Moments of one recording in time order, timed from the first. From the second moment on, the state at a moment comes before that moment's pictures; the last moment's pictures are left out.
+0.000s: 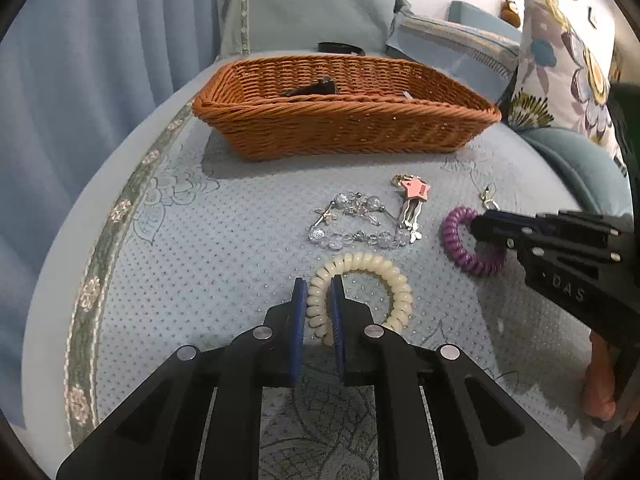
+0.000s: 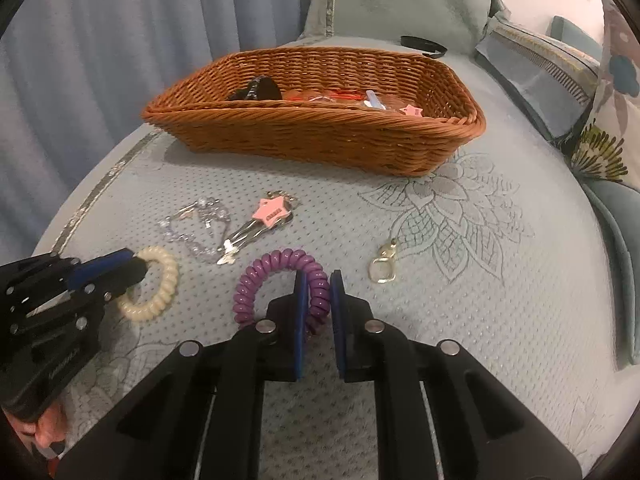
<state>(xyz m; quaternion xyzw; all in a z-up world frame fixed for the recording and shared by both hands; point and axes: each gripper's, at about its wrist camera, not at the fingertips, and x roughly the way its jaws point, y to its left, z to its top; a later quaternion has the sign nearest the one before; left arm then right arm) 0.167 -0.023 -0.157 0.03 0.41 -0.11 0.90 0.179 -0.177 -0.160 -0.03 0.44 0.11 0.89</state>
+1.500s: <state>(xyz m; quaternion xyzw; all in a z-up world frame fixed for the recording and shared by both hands) 0.300 -0.038 -0.064 -0.03 0.29 -0.11 0.95 0.318 -0.210 -0.082 0.04 0.36 0.07 0.93</state>
